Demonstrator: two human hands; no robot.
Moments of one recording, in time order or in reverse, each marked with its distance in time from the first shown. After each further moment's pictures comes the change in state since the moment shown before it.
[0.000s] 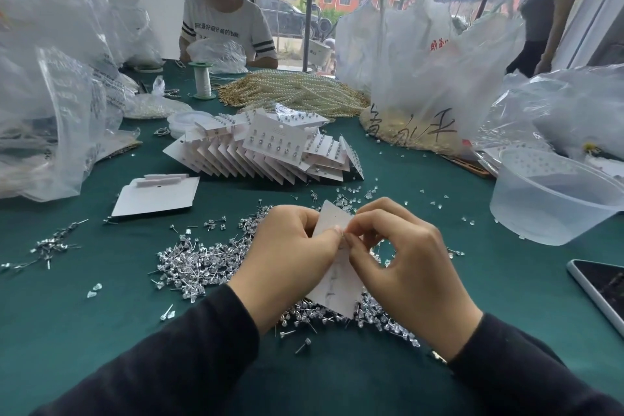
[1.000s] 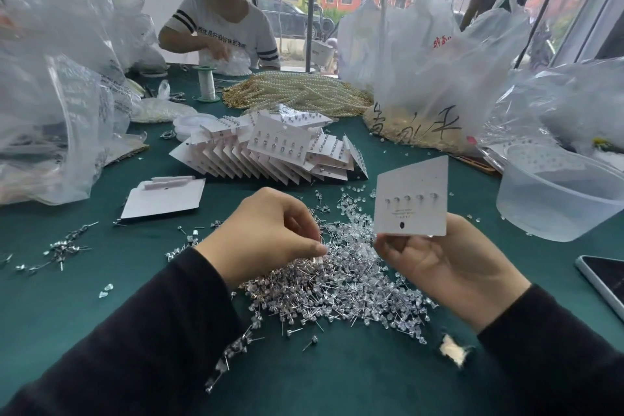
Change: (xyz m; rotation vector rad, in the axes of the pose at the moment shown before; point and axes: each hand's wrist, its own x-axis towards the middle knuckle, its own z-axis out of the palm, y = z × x) left_hand 0.018 0.007 -0.040 0.404 -0.218 -0.018; right_hand 0.010 0.010 -0.028 1.471 0.054 1.090
